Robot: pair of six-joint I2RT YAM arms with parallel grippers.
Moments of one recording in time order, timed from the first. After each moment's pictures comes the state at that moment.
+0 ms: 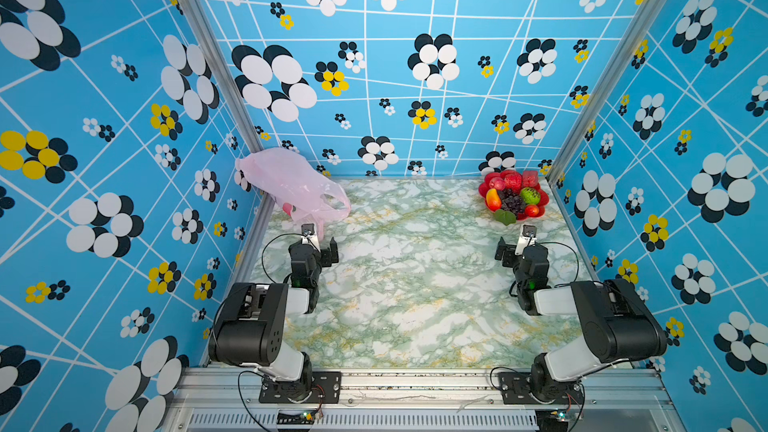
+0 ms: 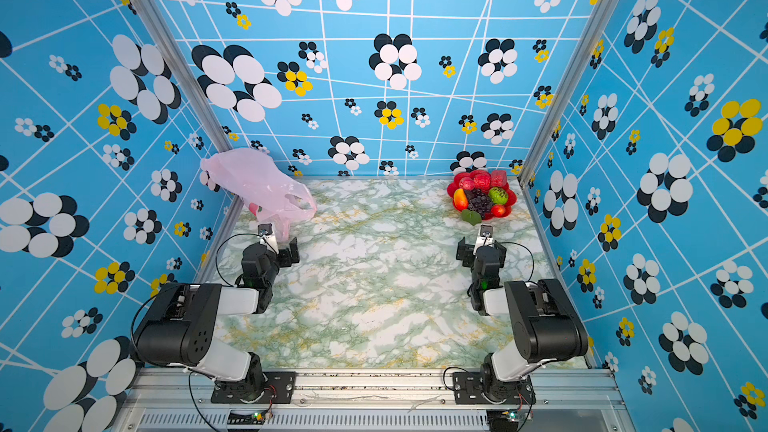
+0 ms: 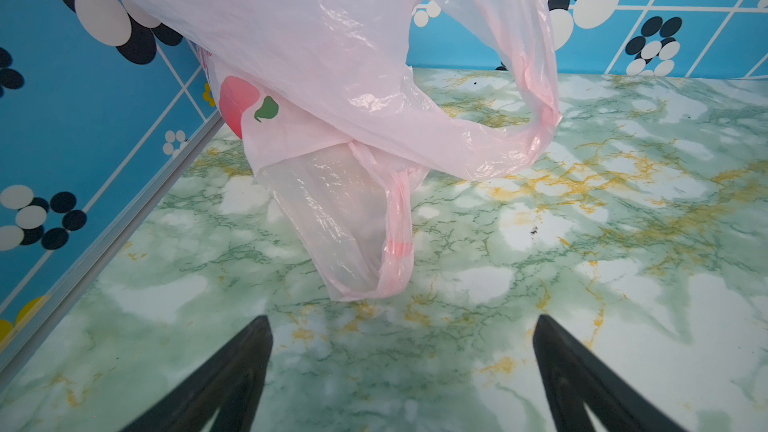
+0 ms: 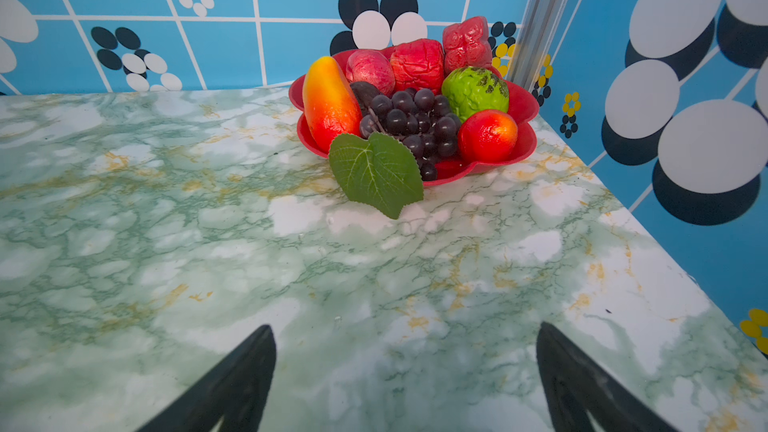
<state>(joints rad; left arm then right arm) -0.03 1.54 0.36 0.85 -0.08 -0.03 0.07 1.56 0.35 0.91 0.28 0.01</state>
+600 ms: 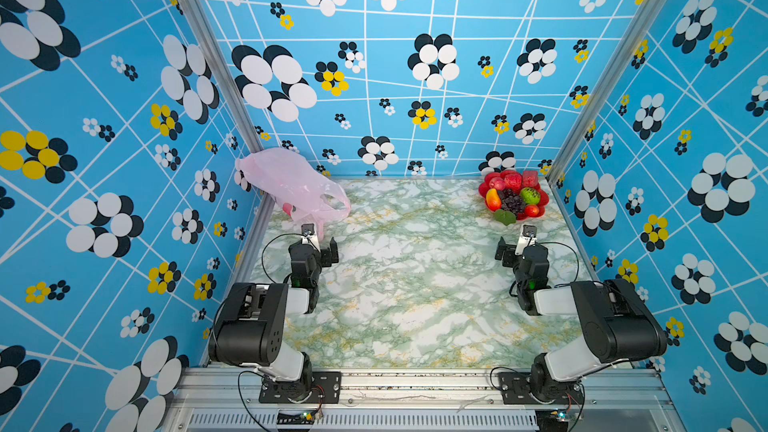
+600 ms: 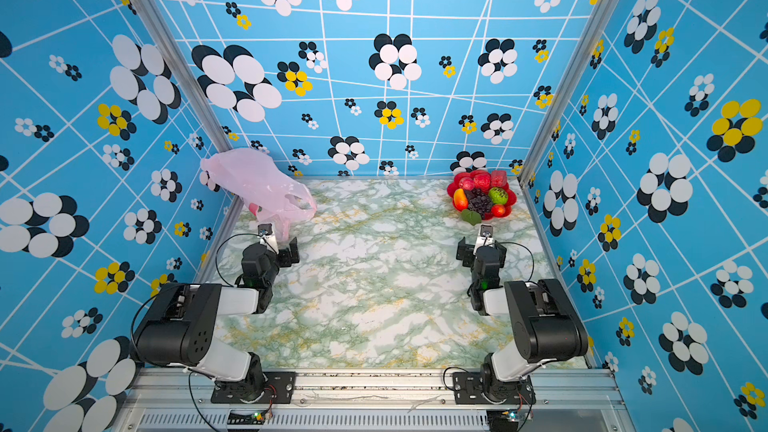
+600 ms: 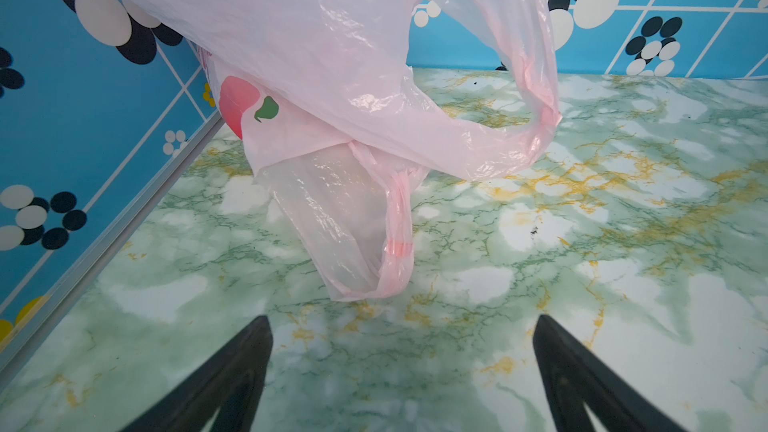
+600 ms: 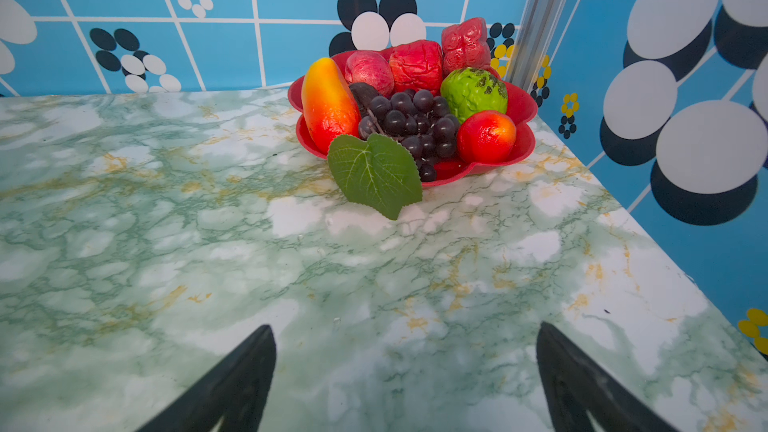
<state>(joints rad) -0.03 1.54 0.36 0.85 -0.09 -0.03 0.07 1.56 0.34 0.92 0.30 0.01</state>
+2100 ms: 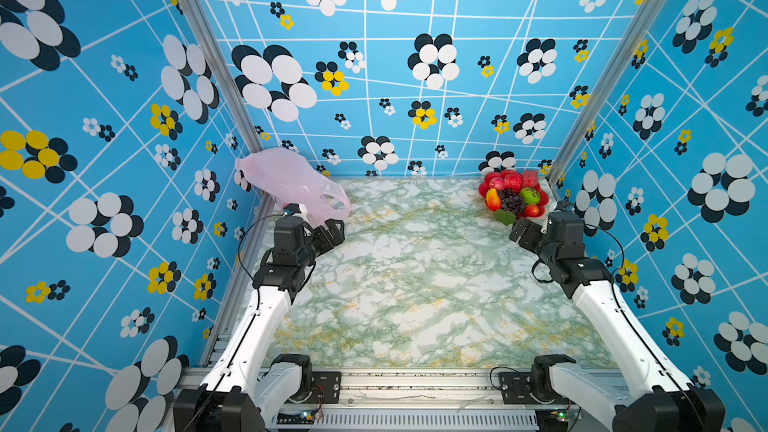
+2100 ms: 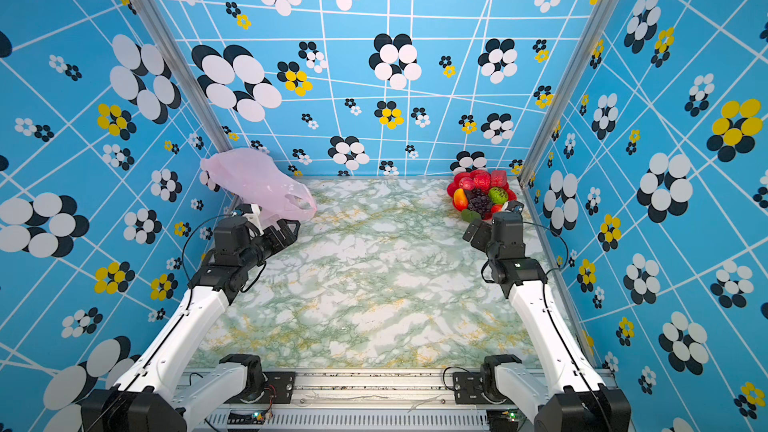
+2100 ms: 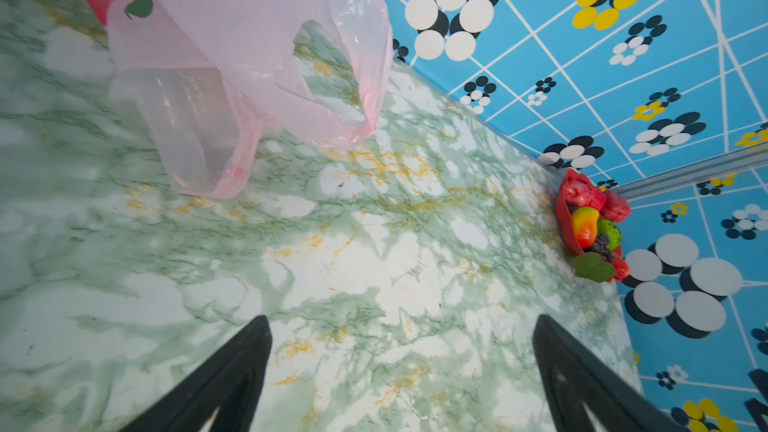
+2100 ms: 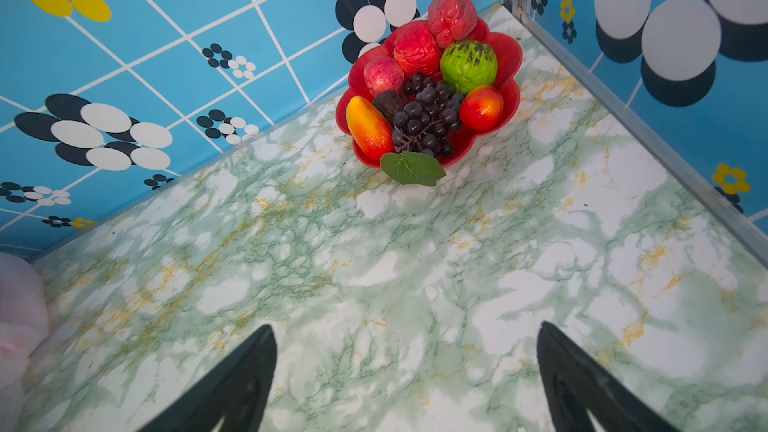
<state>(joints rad) -0.07 1.03 0.79 -0.26 0.24 -0.65 0.07 1.07 0.91 -0.47 0.15 0.48</state>
